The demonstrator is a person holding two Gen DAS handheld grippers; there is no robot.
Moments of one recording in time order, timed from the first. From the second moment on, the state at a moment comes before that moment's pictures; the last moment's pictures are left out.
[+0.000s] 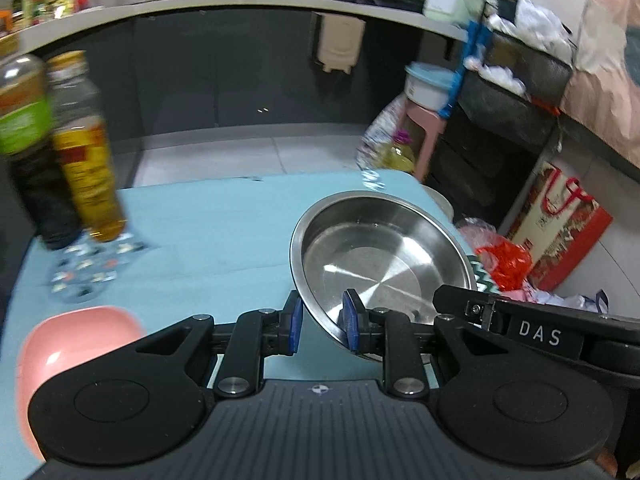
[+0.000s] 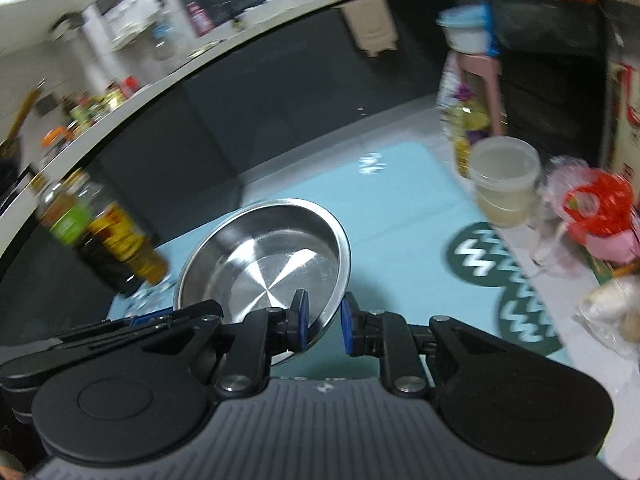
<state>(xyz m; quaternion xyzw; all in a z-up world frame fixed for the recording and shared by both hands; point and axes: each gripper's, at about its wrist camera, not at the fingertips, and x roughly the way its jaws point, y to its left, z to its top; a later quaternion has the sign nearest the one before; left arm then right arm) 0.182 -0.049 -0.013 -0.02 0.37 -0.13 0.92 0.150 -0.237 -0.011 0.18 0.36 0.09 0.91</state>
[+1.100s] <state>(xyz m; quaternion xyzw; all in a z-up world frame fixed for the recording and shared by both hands) 0.134 0.125 -0.044 -0.11 0.40 -0.03 0.91 0.142 -0.056 -0.015 0.06 0.43 0.20 0.88</state>
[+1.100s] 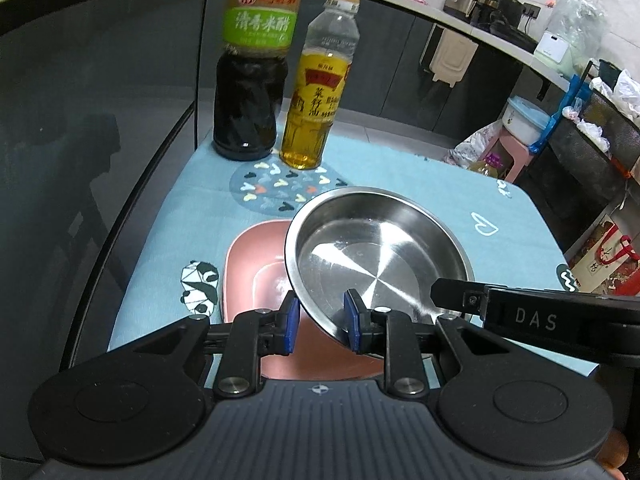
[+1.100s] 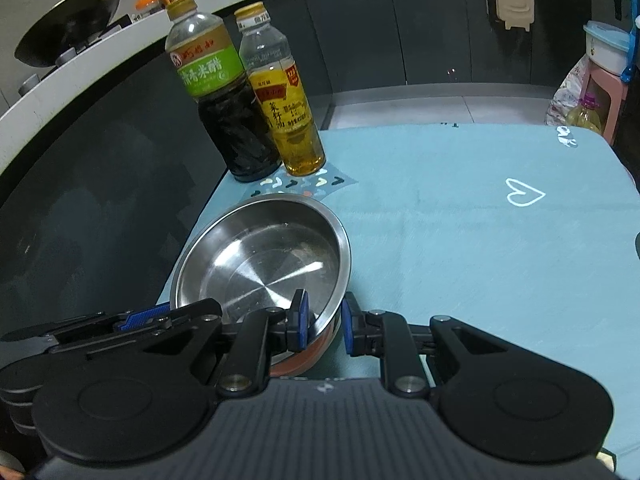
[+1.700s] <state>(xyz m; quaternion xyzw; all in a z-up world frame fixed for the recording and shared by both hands) 0.136 0.146 -0.057 -0.11 0.42 0.01 0.90 0.155 -0.029 -0.035 0.03 0.46 0.20 0.87</state>
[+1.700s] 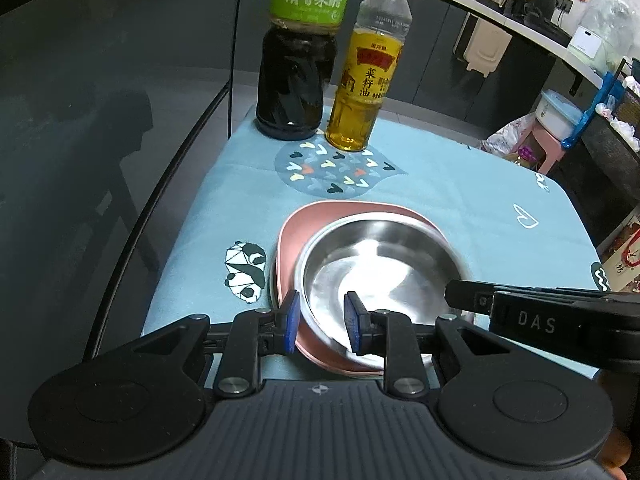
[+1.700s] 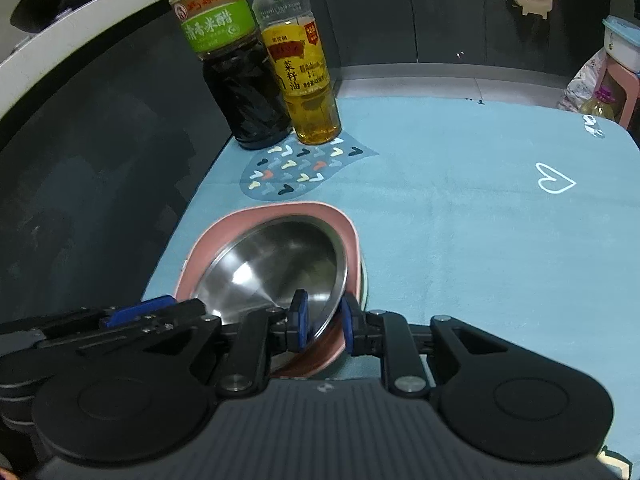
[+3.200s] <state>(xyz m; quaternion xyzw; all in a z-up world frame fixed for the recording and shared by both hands) 0.140 0.168 -0.078 -0.19 0.44 0.02 0.88 0.162 -0.040 -0.045 0.07 0.49 0.19 0.85</state>
